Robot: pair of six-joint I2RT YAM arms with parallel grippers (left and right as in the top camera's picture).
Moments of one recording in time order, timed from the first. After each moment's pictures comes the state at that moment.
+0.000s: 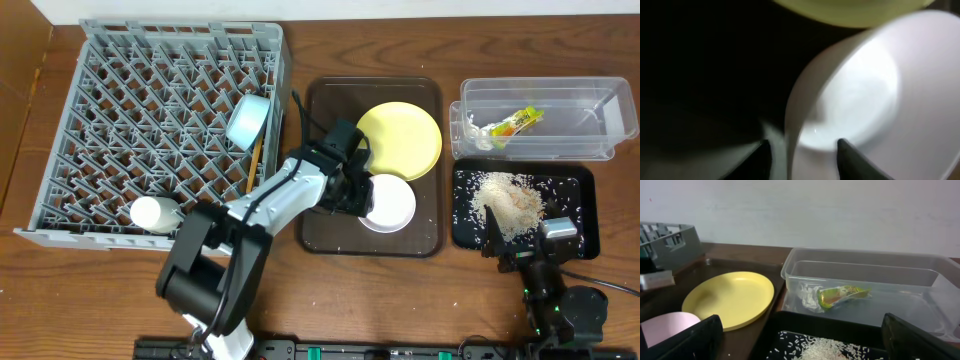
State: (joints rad) left arm -0.51 1.85 1.10 -0.59 0.35 -0.27; right arm 0.02 0.01 0.01 -0.06 -0.14 0.02
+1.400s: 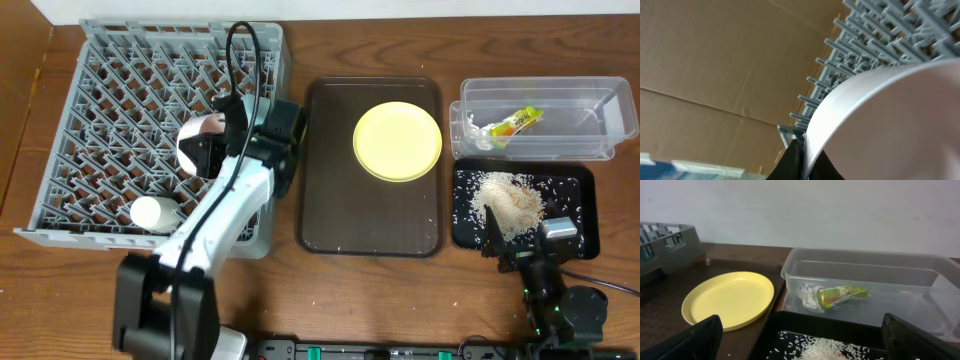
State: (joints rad) left arm -0.31 1.62 1.14 -0.89 -1.34 -0.36; right arm 0.02 0.01 0.01 -0.06 -0.14 0.02
